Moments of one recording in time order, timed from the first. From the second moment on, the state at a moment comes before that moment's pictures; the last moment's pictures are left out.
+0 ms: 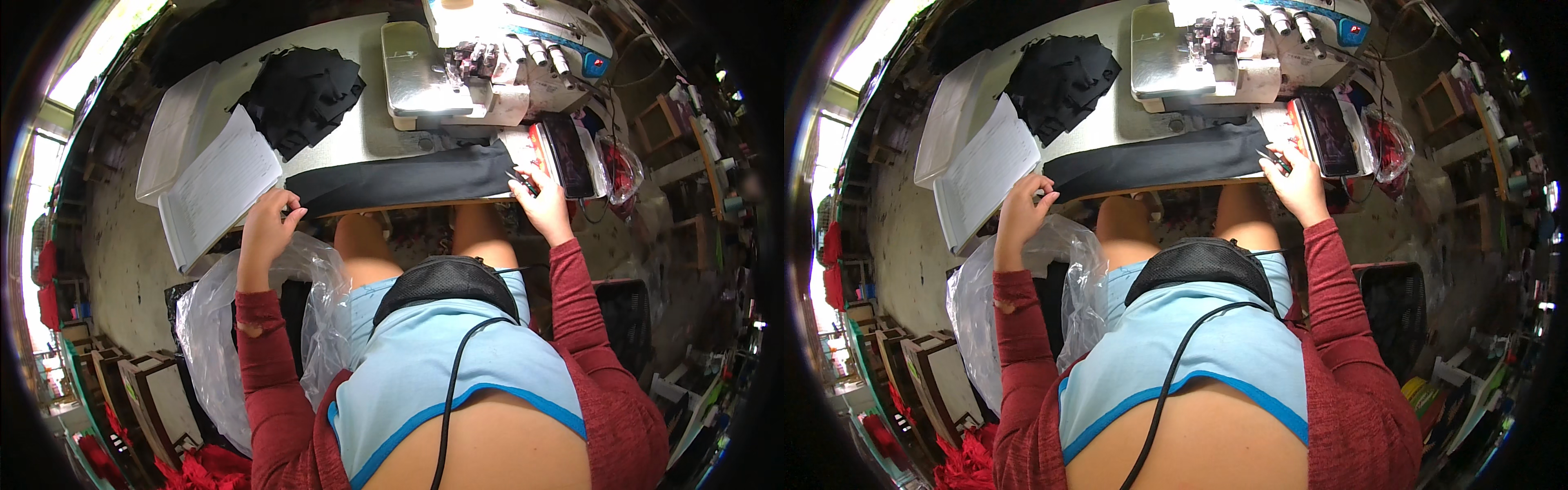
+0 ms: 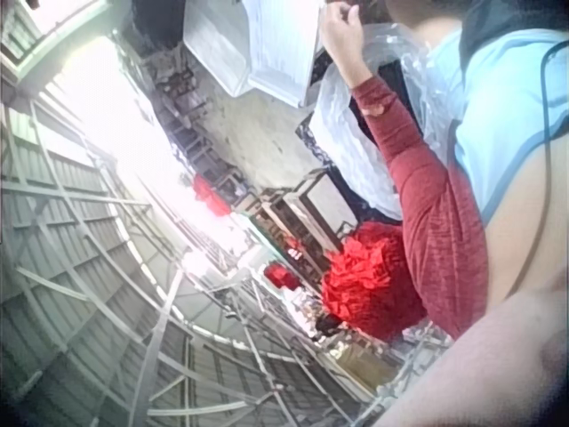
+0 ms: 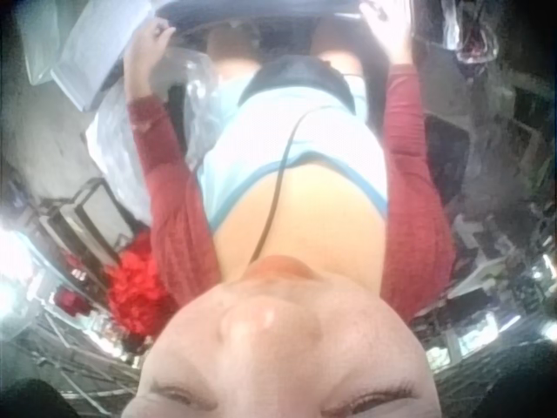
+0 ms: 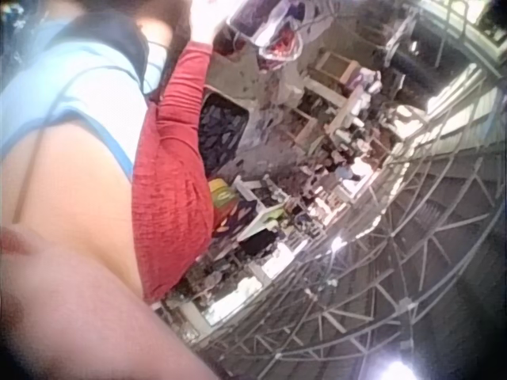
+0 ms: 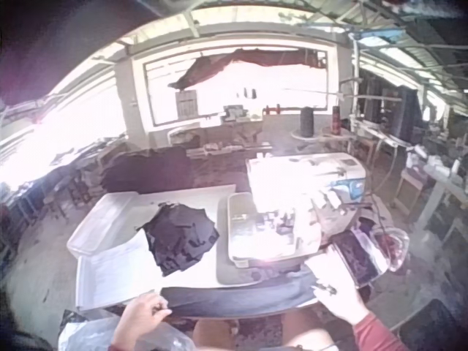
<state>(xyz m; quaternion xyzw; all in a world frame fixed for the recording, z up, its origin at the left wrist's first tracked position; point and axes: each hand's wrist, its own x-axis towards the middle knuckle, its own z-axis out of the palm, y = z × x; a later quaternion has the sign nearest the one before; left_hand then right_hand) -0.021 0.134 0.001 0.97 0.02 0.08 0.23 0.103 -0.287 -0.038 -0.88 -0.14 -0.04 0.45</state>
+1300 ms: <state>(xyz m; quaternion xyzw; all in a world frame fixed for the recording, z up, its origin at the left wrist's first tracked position) -0.014 0.096 0.024 0.93 0.02 0.05 0.38 0.108 -0.319 -0.047 -0.81 -0.14 -0.03 0.57</state>
